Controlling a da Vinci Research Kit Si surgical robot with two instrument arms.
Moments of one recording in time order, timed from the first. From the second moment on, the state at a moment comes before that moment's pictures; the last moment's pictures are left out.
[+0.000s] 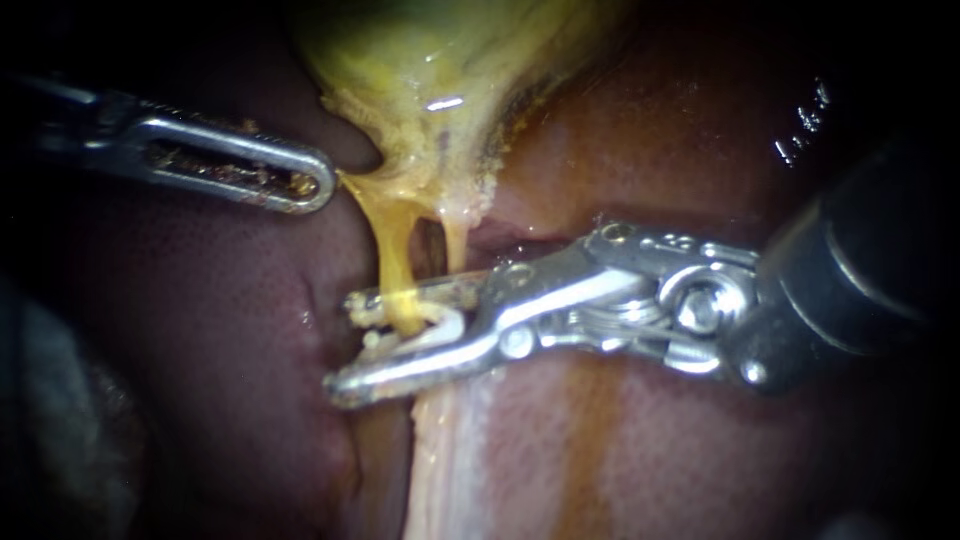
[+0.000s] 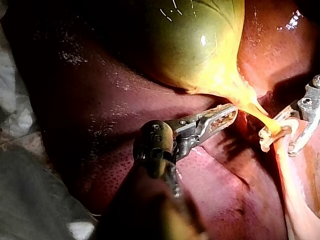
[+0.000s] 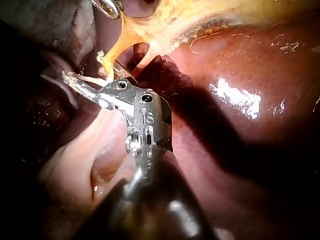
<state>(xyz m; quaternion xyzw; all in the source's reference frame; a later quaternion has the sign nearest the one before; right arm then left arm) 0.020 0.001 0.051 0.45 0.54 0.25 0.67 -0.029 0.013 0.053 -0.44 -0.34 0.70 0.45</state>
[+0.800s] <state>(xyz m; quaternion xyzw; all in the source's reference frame) 0.020 0.001 0.051 0.47 0.54 0.22 0.66 -0.029 0.013 0.053 -0.44 -0.34 0.70 0.44</state>
